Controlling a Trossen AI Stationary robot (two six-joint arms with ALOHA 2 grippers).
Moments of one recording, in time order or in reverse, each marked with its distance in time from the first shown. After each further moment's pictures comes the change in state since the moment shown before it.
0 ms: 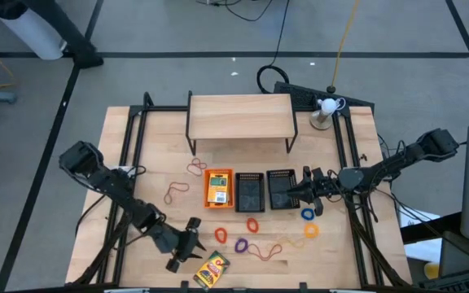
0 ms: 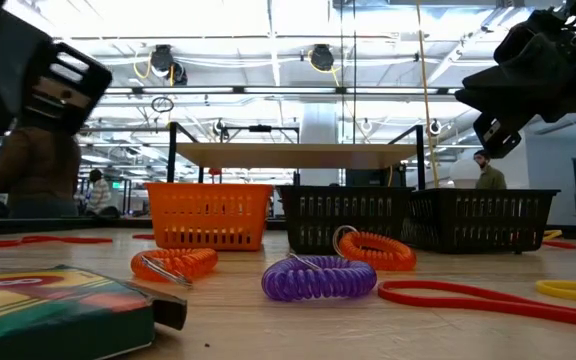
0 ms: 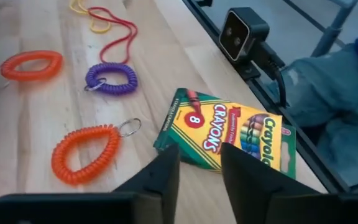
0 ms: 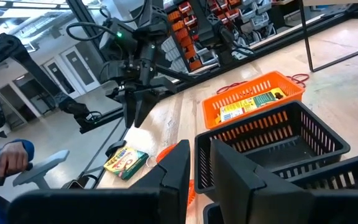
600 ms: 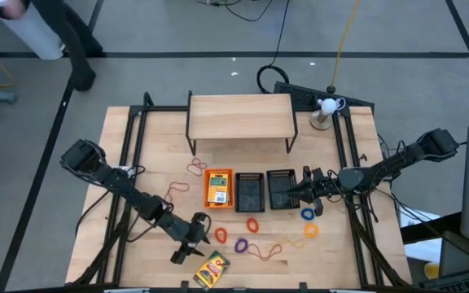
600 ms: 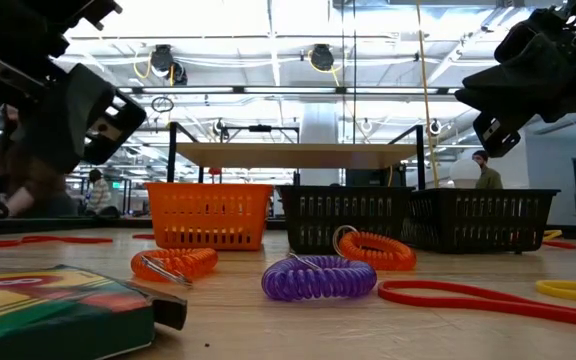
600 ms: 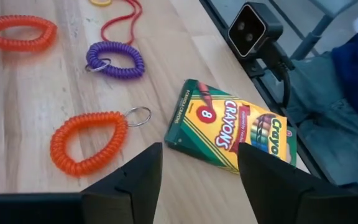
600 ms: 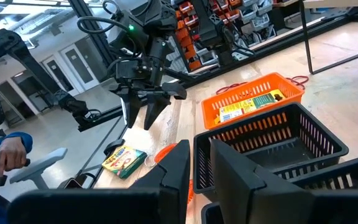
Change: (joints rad) left arm 0.122 0.000 0.000 -0.024 0.206 -0.058; right arm 0.000 0.000 0.000 0.000 -0.001 -0.019
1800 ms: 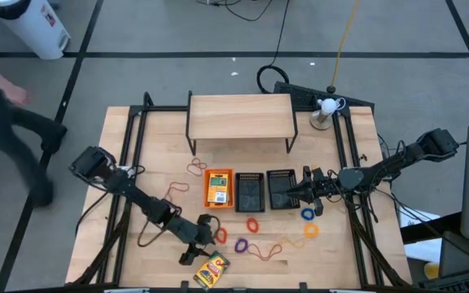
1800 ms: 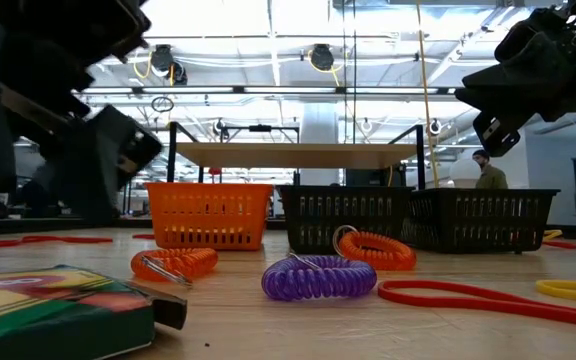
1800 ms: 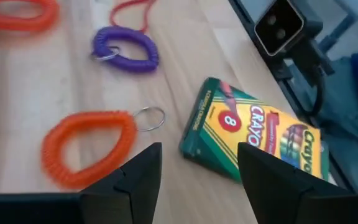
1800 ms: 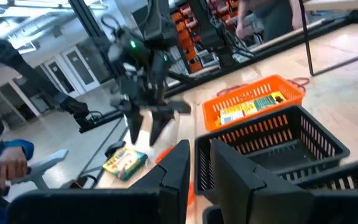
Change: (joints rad) left arm 0.028 0.140 0.059 0.037 0.011 -0.037; right arm 0.000 0.001 0.000 0.011 0.001 0.000
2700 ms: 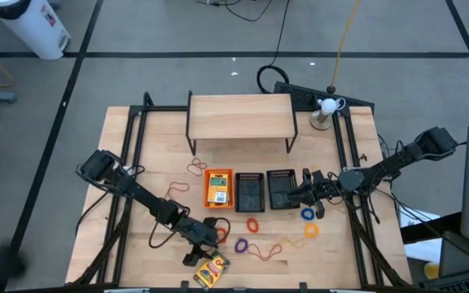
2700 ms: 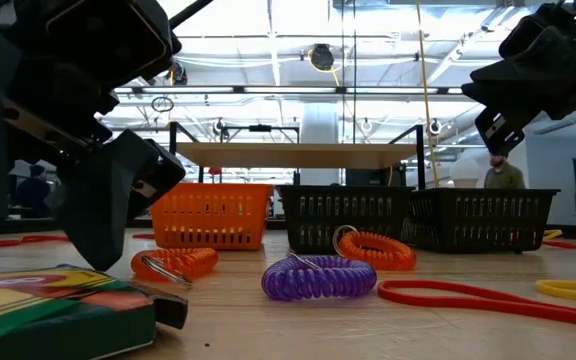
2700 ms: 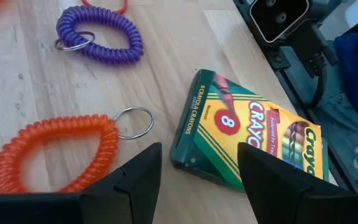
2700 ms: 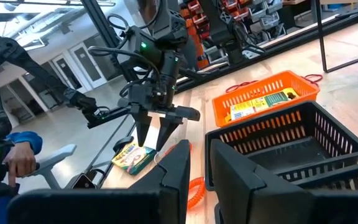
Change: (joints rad) left arm 0.041 0.078 0.074 -0.037 0.123 0.018; right arm 0.040 0.027 0.001 0.028 0.006 0.000
